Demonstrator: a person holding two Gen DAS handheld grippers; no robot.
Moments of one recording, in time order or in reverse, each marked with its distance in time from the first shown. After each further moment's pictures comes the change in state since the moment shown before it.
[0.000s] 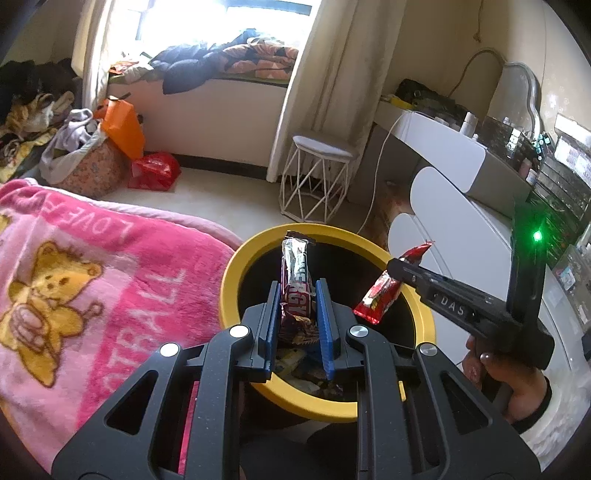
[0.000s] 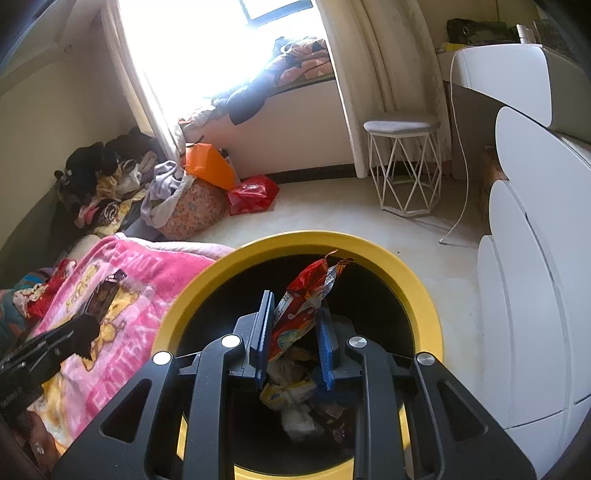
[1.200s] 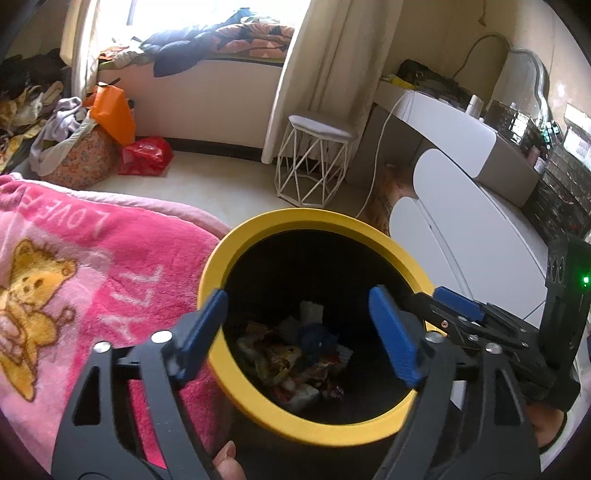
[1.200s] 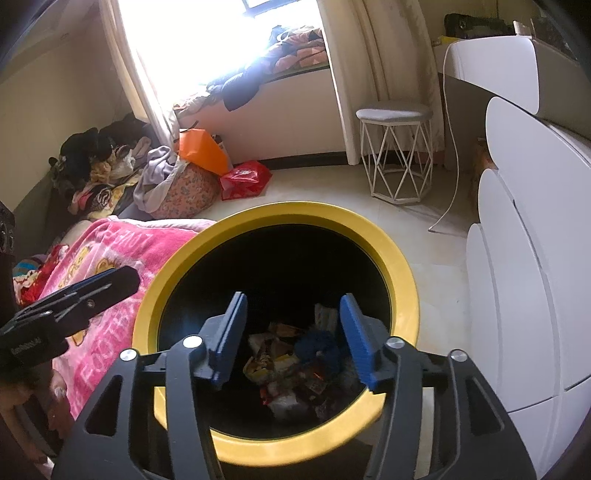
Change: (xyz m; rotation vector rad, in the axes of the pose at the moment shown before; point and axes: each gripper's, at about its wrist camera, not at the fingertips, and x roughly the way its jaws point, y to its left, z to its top) left arm 0.038 -0.004 0.005 0.004 0.069 0.000; right arm -0.008 -0.011 -0.019 -0.019 0.042 -0.029
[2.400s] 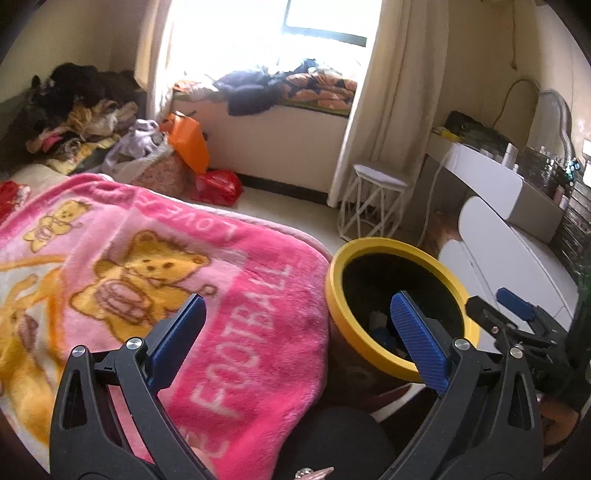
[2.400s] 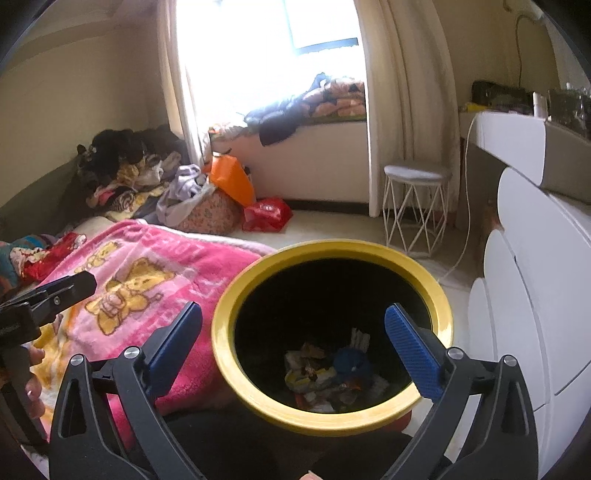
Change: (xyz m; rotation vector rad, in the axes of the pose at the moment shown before) left arm -0.129 0.061 -0.047 -0.074 -0.203 0.223; right arm -0.059 0.082 -0.029 -0.155 -0.204 0.012
